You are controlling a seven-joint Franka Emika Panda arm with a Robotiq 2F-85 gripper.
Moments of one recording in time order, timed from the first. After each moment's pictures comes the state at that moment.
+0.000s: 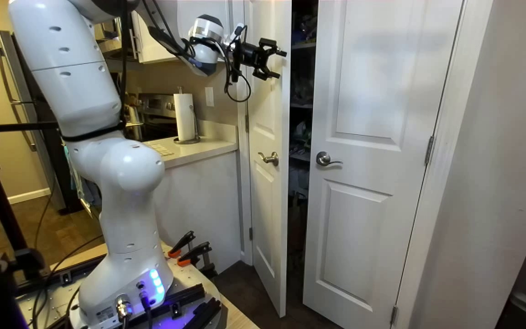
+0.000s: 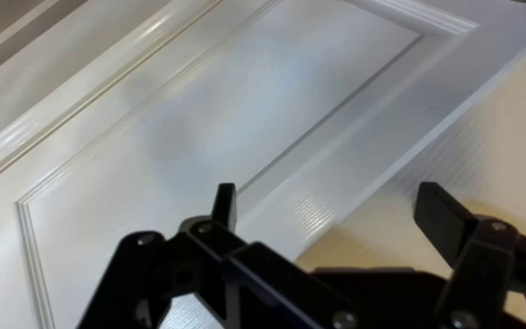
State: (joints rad) arm 0.16 -0.18 0.22 -1.99 -1.31 2.00 0.82
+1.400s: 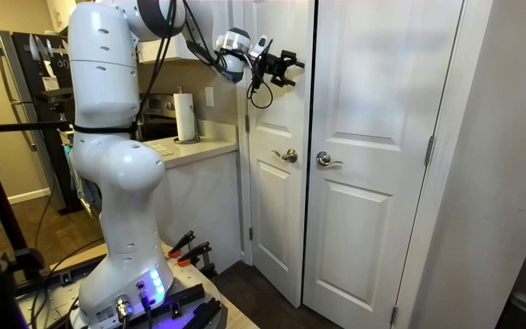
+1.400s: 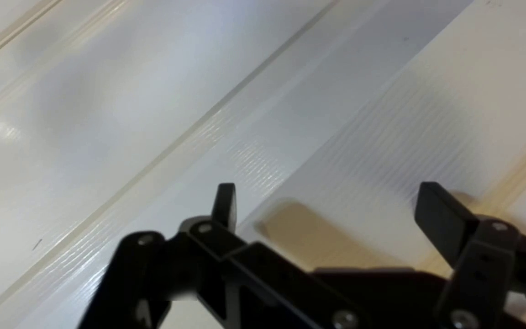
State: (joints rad) arm 0.16 0.12 0.15 -1.71 -1.35 2.13 0.82
